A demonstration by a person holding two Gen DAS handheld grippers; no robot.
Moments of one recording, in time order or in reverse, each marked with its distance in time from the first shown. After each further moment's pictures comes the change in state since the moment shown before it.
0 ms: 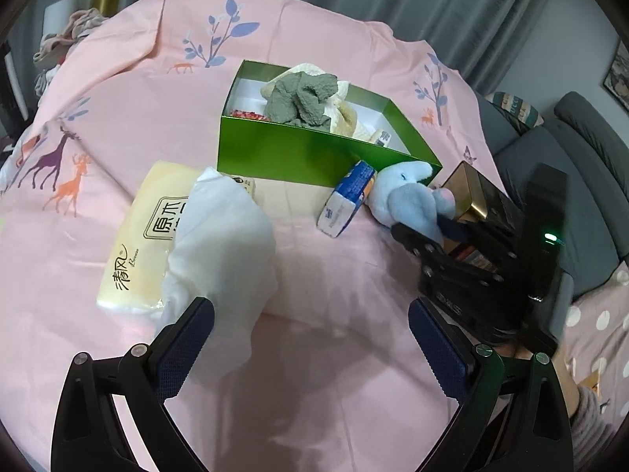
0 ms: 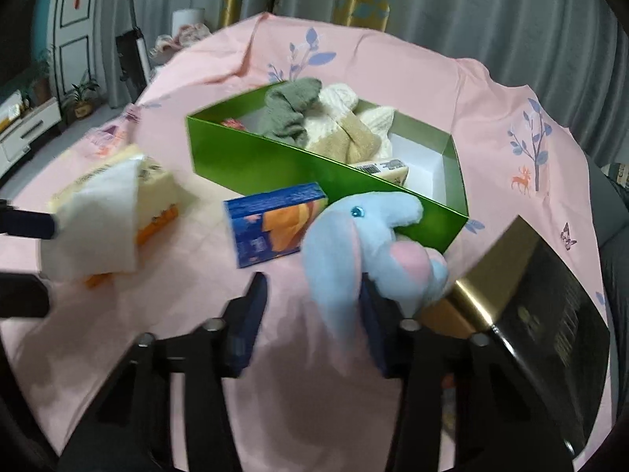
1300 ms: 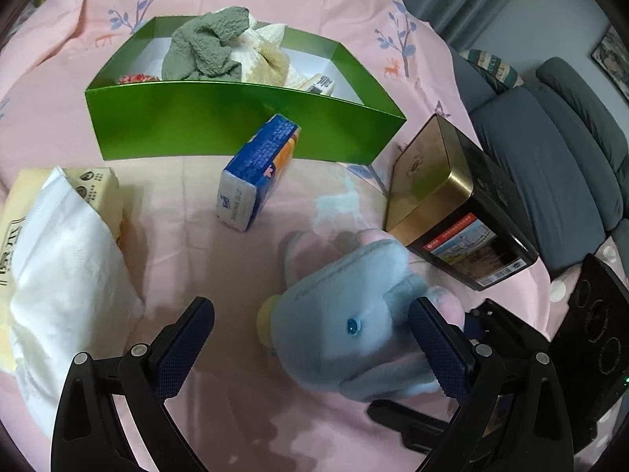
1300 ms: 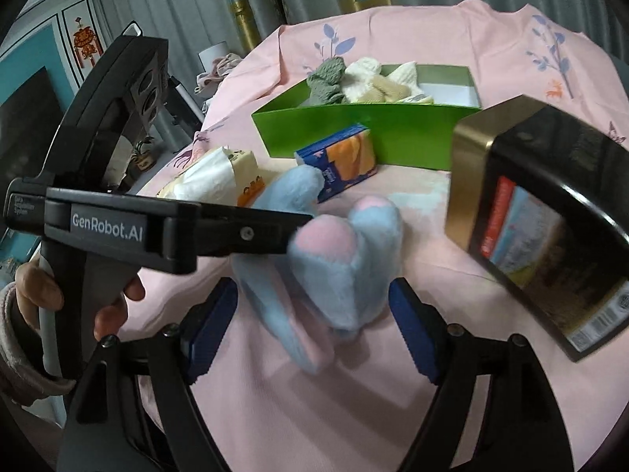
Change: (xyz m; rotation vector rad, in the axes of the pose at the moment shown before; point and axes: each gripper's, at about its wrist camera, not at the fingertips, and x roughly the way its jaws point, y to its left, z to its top) left arm 0.073 -0.050 0.017 0.058 0.159 -0.122; right arm -0.047 -0.012 -0.064 0.263 -0.010 0.388
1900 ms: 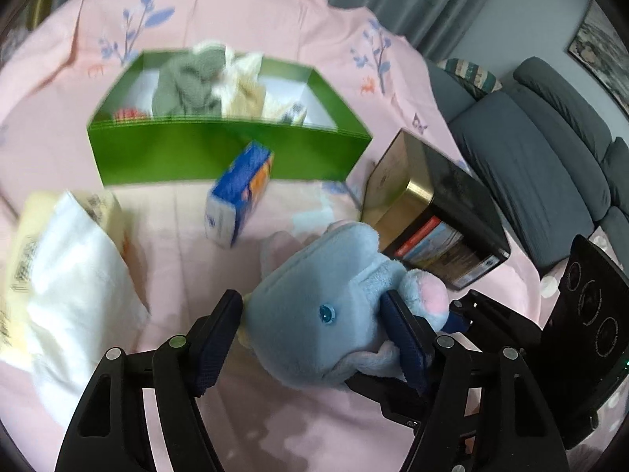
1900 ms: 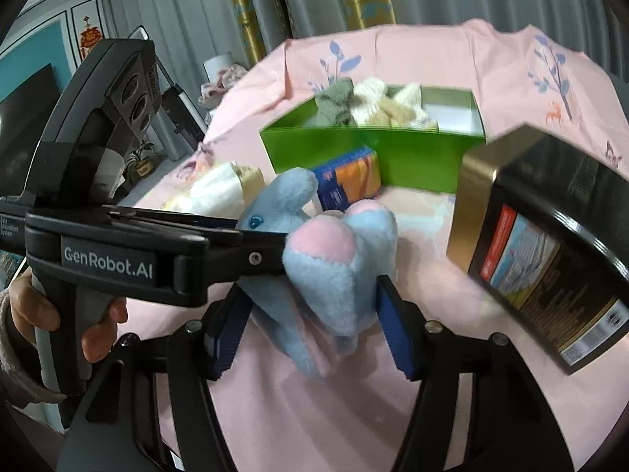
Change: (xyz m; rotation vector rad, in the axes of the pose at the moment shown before) left arm -0.030 -0.018 -0.003 0.067 -0.097 -0.008; right arm -0.017 0.012 0.013 -0.045 -0.090 -0.030
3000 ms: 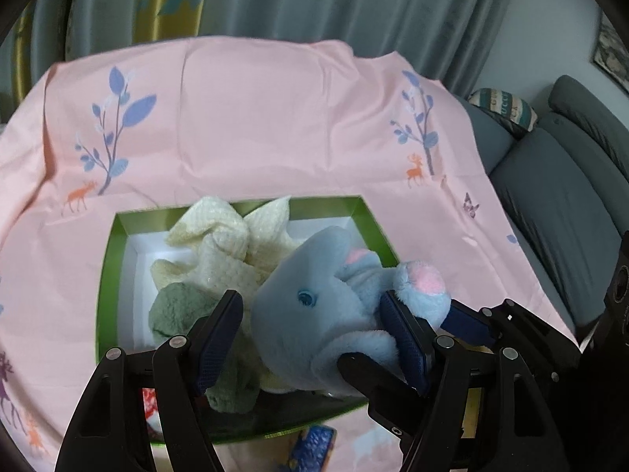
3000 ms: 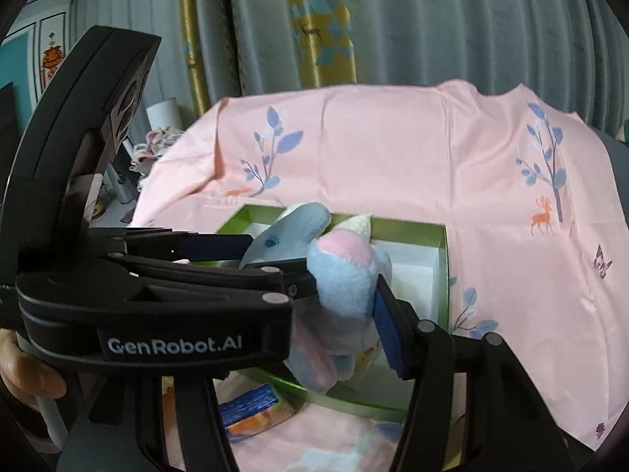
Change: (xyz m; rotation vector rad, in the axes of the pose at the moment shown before) left arm 0.065 0.030 0.186 0.058 -0.076 0.124; right arm 0.076 -0.058 0.161 0.011 -0.080 -0.189
